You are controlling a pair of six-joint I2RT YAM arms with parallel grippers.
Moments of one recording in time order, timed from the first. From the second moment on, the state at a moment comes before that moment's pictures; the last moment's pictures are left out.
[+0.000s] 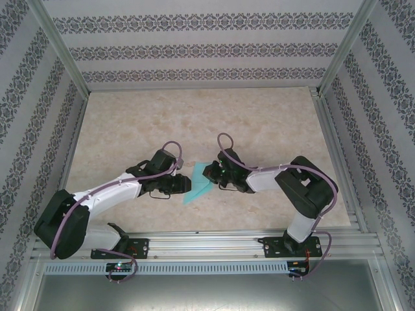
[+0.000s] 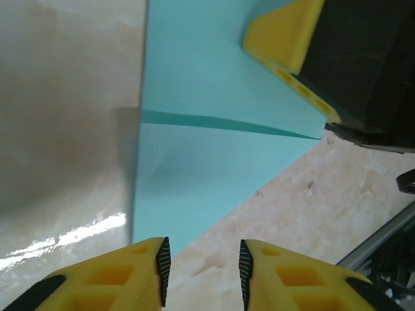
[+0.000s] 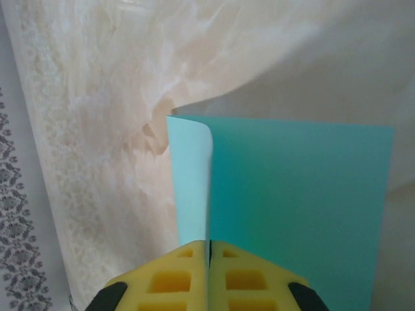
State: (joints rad) left arm -0.59 1.31 0.67 -0.37 0.37 -0.67; right arm 0.72 1.73 0.68 0.34 -0.23 1.24
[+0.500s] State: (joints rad) left arm -0.85 1.38 0.76 -0.49 0.10 -0.56; right arm 0.66 1.67 0.67 0.36 -0.30 1.24
